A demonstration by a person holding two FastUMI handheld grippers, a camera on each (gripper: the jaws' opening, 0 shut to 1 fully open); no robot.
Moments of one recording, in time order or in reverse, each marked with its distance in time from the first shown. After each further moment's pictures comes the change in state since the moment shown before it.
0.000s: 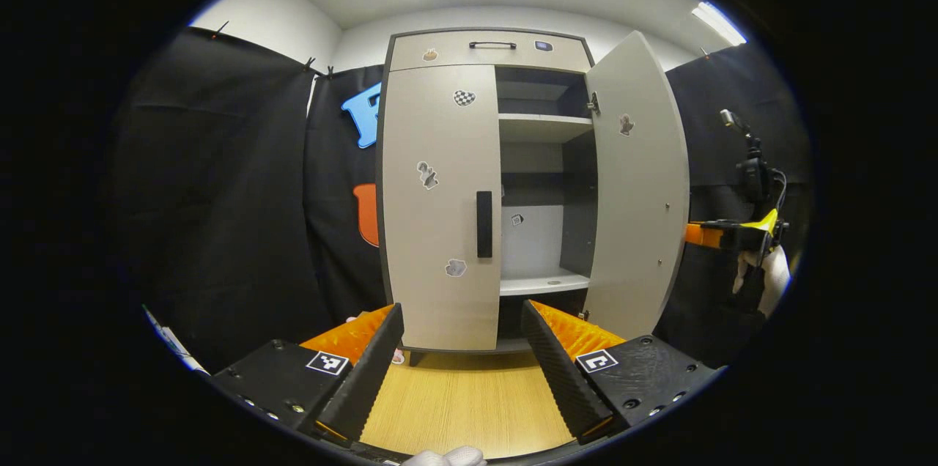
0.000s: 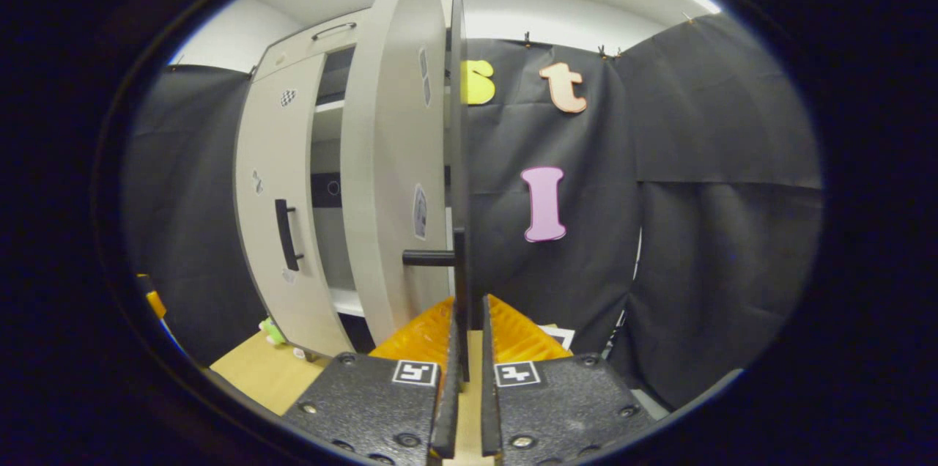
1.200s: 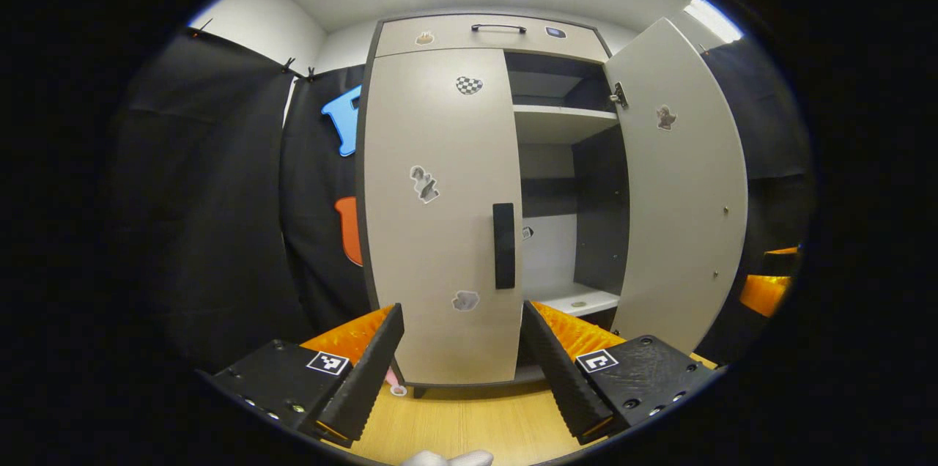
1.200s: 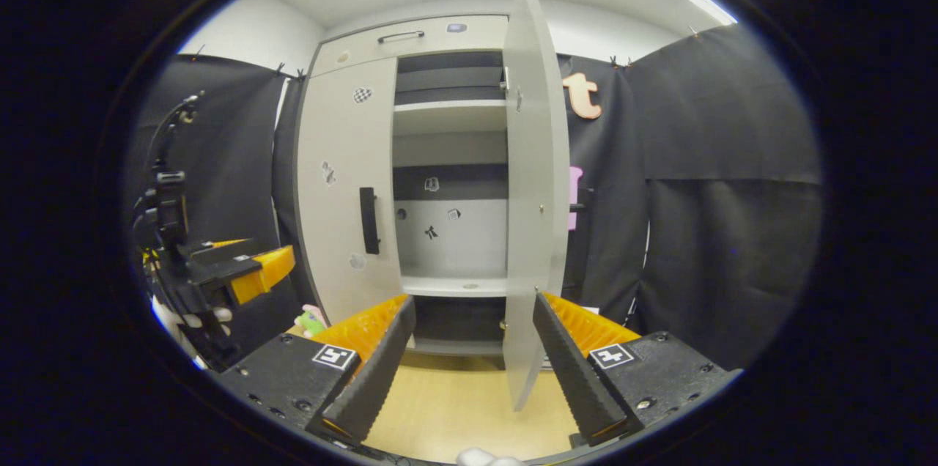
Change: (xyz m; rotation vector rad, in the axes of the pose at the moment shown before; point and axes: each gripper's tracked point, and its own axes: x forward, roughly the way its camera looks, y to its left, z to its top) left arm 0.138 0.015 0.027 0.031 -0.058 -0.073; right arm -0.090 0.122 -0.036 0.014 0.016 0.032
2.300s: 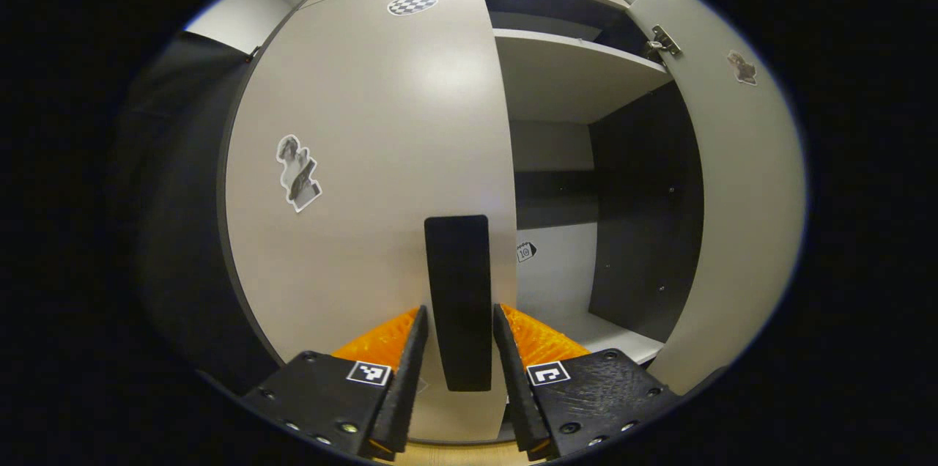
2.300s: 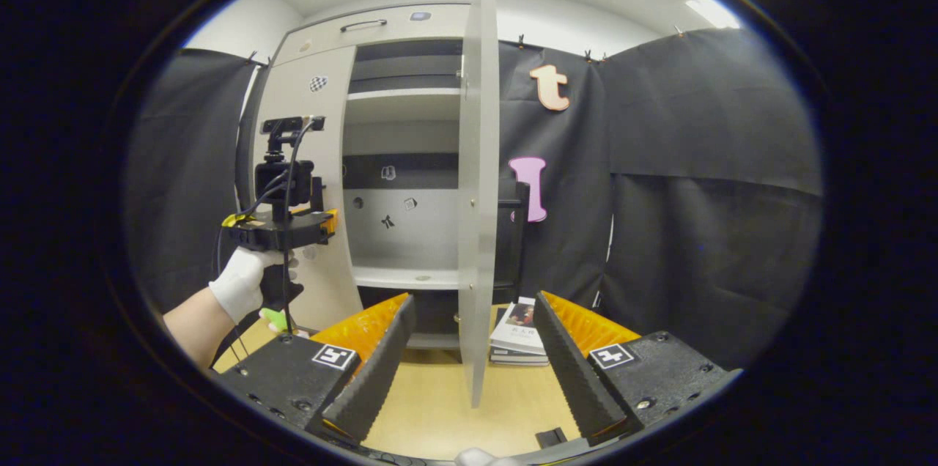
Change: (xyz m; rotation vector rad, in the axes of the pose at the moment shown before) left arm 0.197 -0.040 -0.008 0.000 0.003 0.001; right arm 0.005 -0.056 -0.004 -0.011 0.055 -0.117
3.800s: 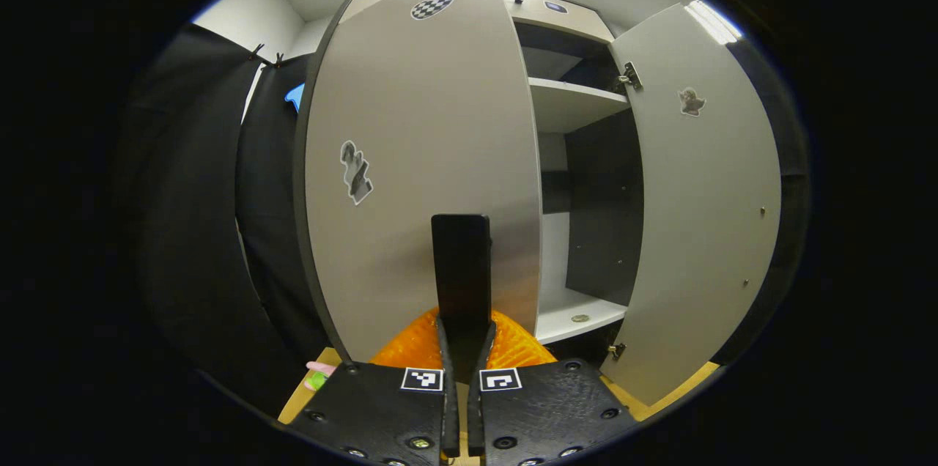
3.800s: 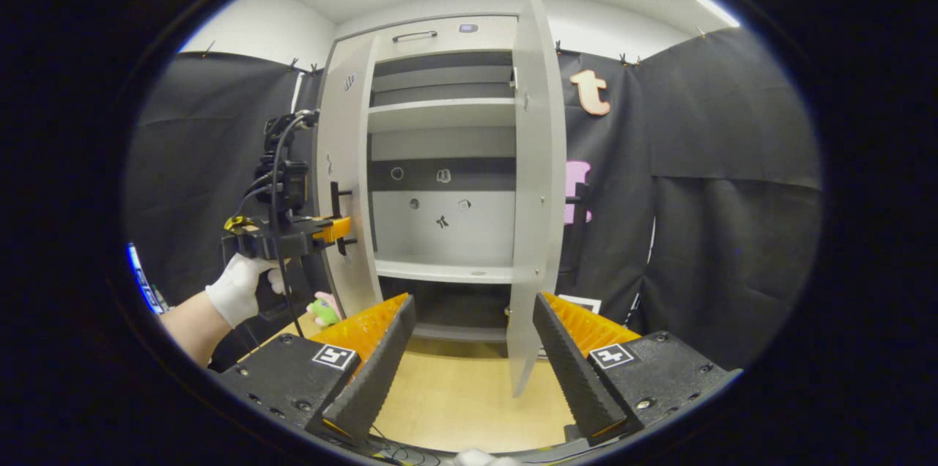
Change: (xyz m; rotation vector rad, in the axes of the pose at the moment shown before) left arm -0.109 0.037 -0.005 -0.005 0.001 -0.106; right arm -0.049 0.061 -0.010 -0.016 -0.024 0.182
